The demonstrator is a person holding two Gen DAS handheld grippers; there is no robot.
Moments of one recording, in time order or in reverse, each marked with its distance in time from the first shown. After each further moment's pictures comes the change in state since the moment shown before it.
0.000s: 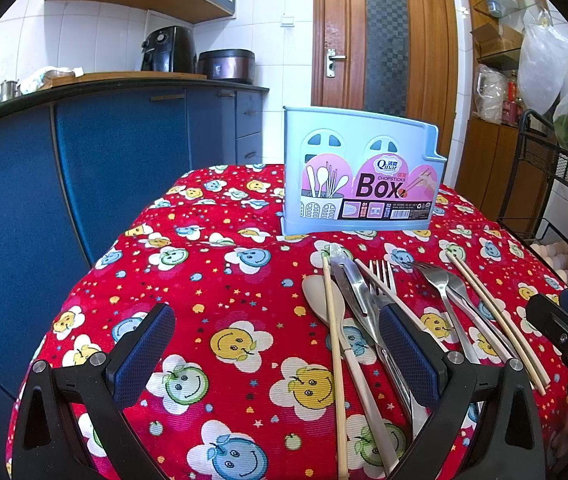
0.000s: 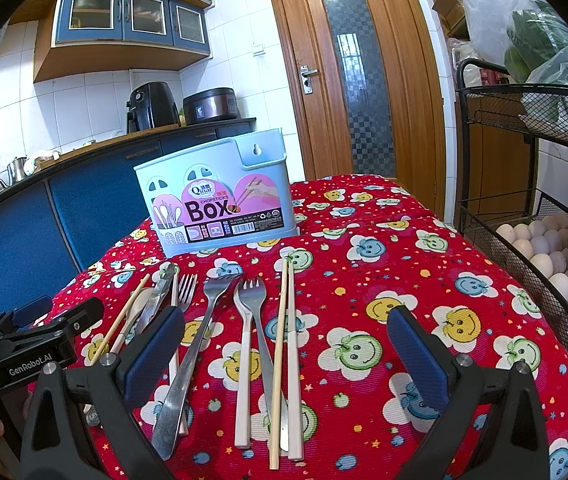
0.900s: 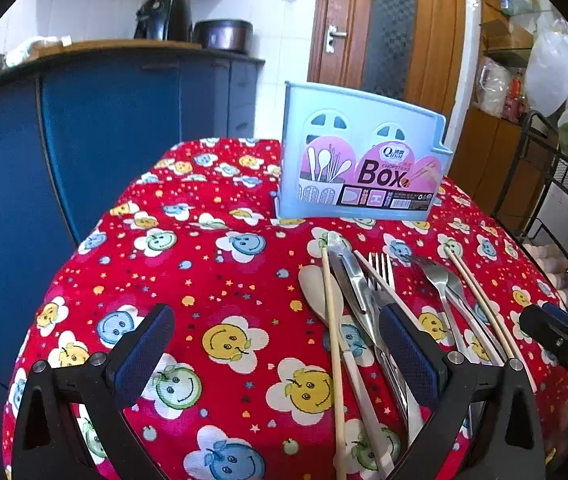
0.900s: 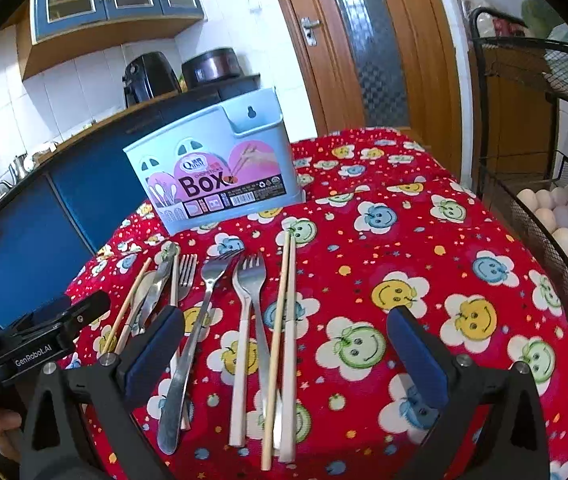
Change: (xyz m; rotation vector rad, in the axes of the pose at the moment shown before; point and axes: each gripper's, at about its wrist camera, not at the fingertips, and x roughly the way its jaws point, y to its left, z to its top) left arm 0.022 0.009 0.013 -0.048 0.127 -0.064; right arm 0.023 -0.019 0.018 0.056 0.213 0.071
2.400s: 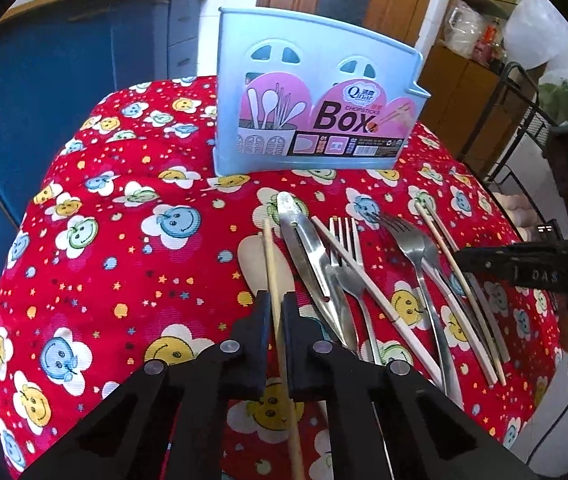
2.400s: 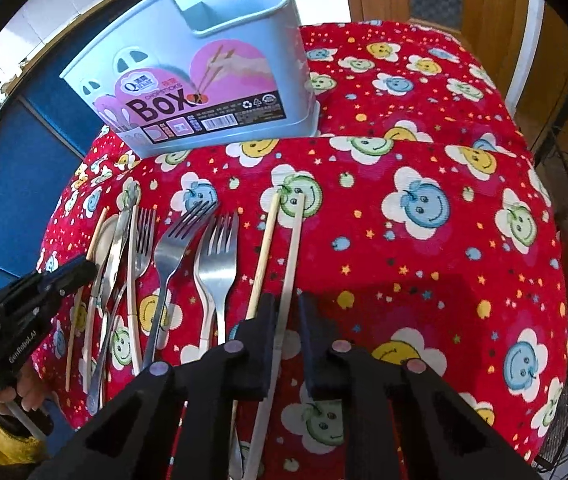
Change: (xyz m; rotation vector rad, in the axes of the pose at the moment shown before) left arm 0.042 -0.011 0.026 0.082 0.283 -0.180; right arm 0.089 -0.015 0.057 -0.089 0.542 0.062
